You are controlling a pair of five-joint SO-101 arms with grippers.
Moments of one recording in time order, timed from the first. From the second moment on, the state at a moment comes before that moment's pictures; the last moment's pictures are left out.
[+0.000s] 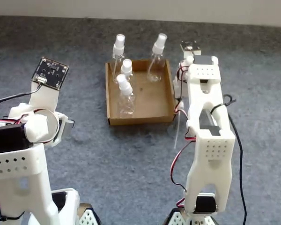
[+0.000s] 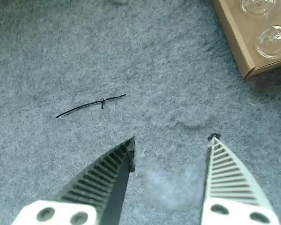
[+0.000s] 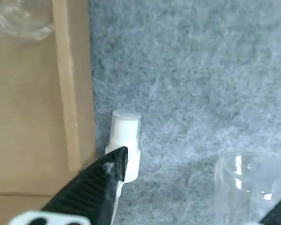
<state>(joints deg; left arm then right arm) -16.0 -46.4 24.2 89.3 -21.6 -3.1 41.3 -33.7 81.1 8.6</state>
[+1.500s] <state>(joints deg) -16.0 -46.4 24.3 89.3 -21.6 -4.4 51.7 -60.2 98.2 8.5</state>
